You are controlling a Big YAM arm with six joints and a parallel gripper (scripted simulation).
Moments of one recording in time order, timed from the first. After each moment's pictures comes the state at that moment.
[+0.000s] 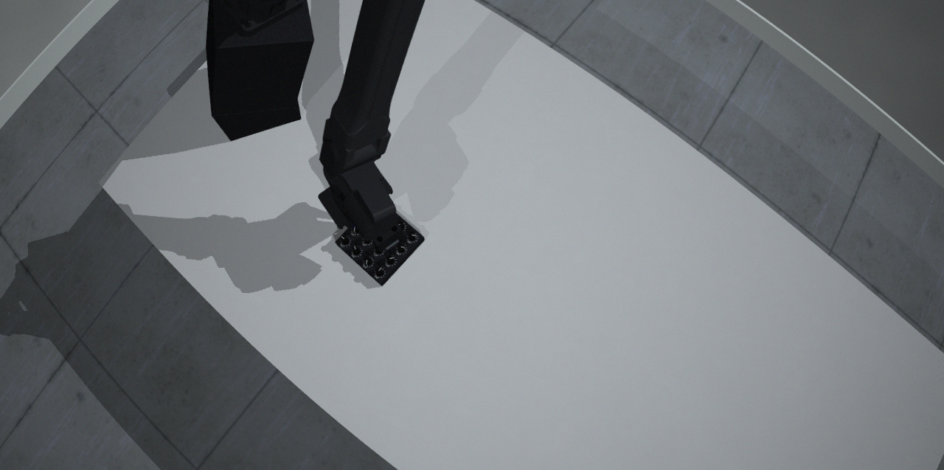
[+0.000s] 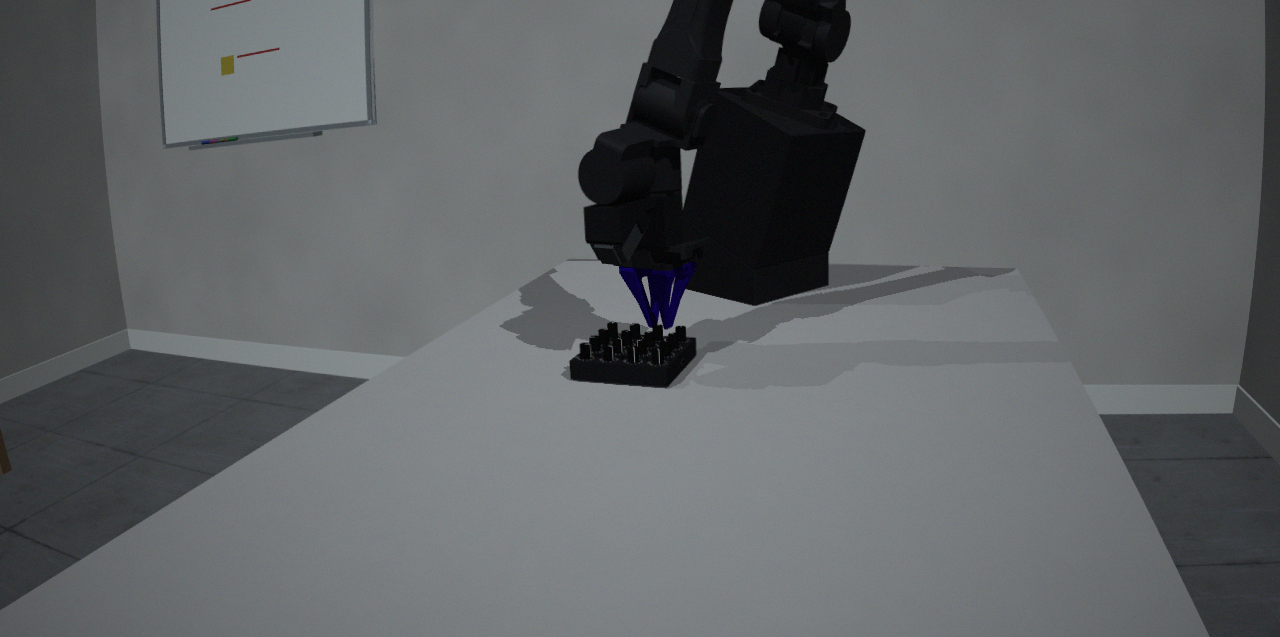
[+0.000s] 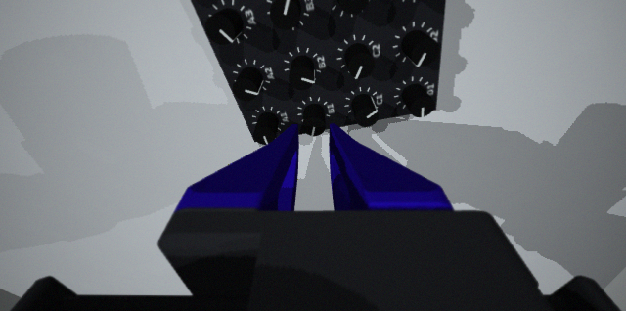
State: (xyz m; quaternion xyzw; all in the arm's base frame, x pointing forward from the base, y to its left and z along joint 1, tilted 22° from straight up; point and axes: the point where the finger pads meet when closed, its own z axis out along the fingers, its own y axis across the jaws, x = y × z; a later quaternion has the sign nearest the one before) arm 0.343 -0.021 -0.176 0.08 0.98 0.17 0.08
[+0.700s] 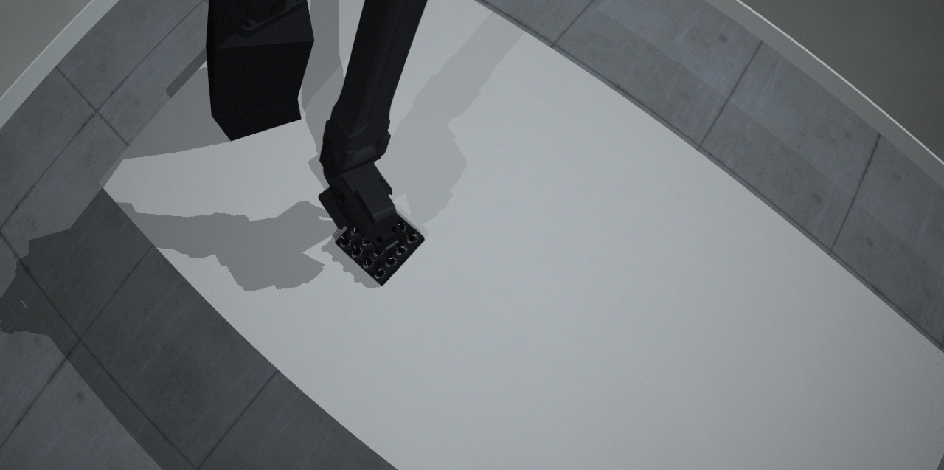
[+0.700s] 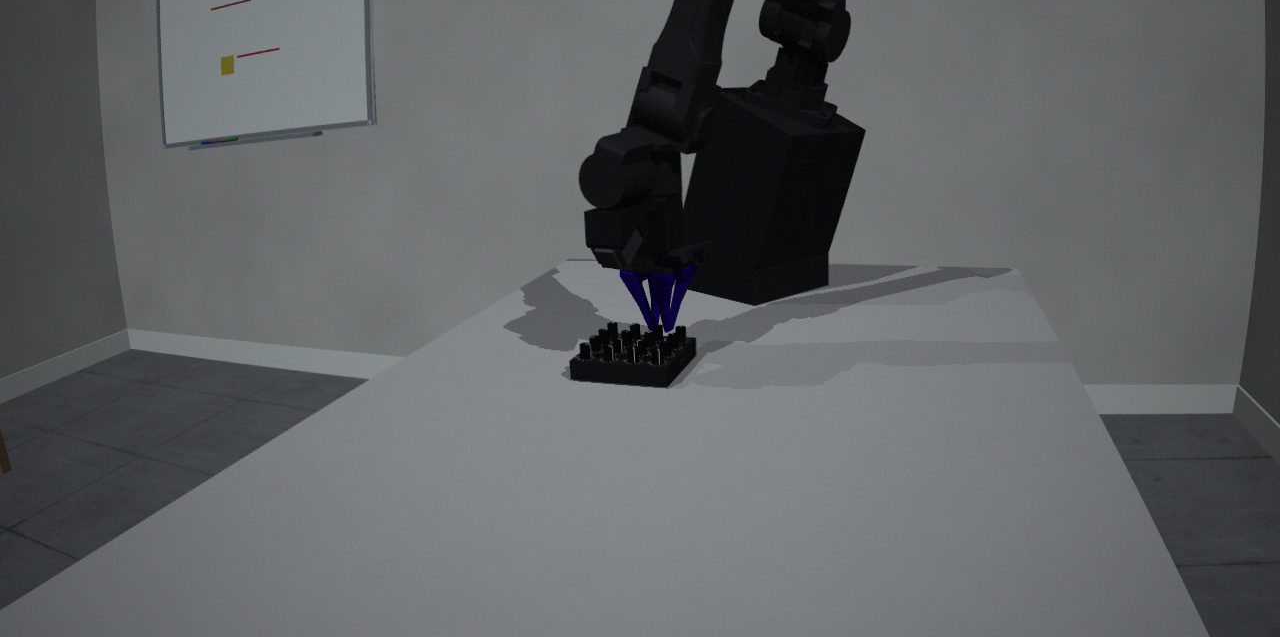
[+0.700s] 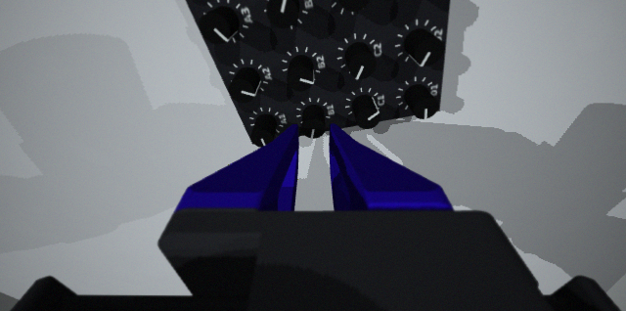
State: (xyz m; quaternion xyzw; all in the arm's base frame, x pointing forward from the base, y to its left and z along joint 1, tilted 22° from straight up) arm 0.343 -0.020 -0.180 0.08 0.98 0.17 0.08
